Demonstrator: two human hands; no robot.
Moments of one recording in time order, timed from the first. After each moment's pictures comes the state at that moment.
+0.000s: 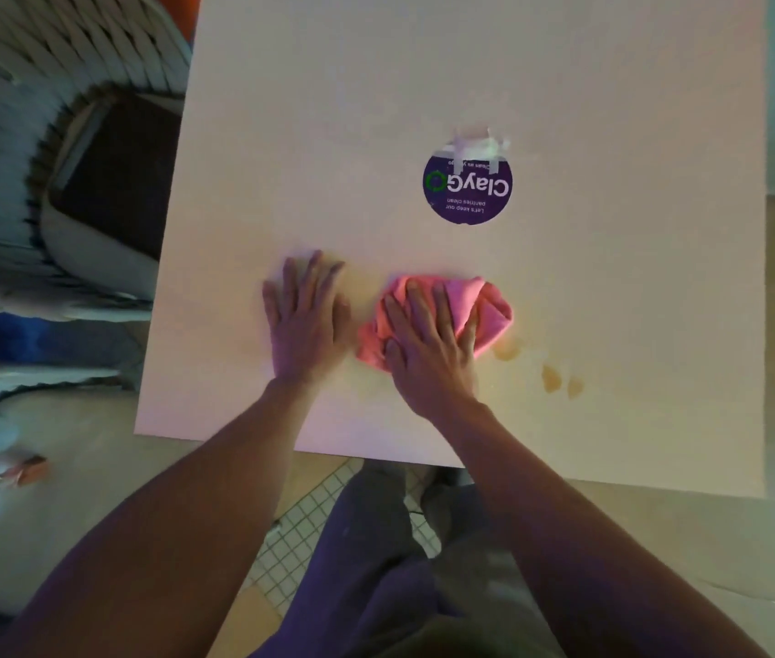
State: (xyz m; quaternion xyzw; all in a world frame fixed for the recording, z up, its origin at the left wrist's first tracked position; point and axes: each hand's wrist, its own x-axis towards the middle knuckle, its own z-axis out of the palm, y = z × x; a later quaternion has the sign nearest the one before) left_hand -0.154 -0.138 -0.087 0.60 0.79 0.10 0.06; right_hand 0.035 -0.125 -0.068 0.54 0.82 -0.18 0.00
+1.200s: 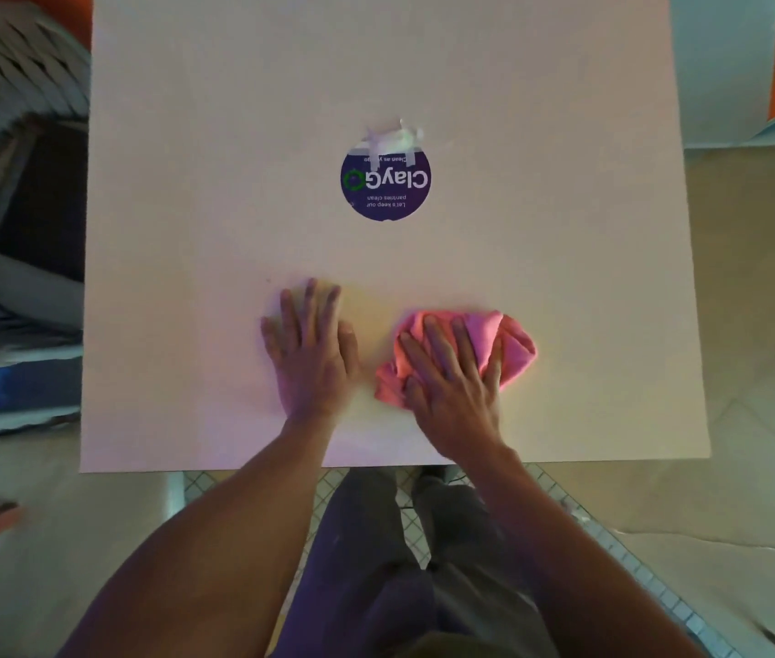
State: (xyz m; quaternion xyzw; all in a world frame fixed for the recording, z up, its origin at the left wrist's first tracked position) left_hand -0.054 -0.149 -0.092 0.60 0.79 0.08 0.06; right_hand 0.144 -0.160 -0.066 0.60 0.78 -0.17 0.02
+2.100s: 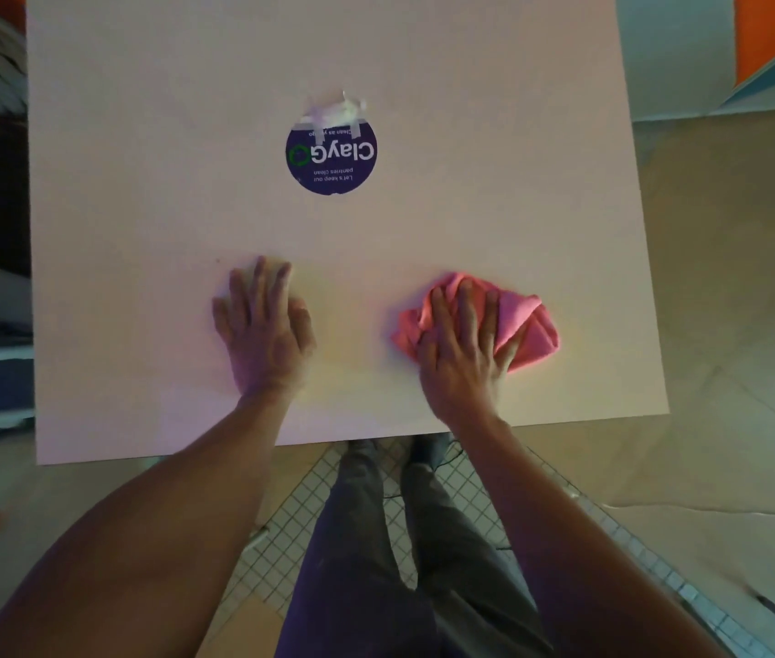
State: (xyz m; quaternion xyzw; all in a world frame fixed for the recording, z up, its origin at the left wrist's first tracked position) left_hand -0.055 -0.148 -0.097 0.60 0.80 0.09 0.02; right_hand 0.186 -0.163 -0.069 0.72 0.66 -0.20 -0.02
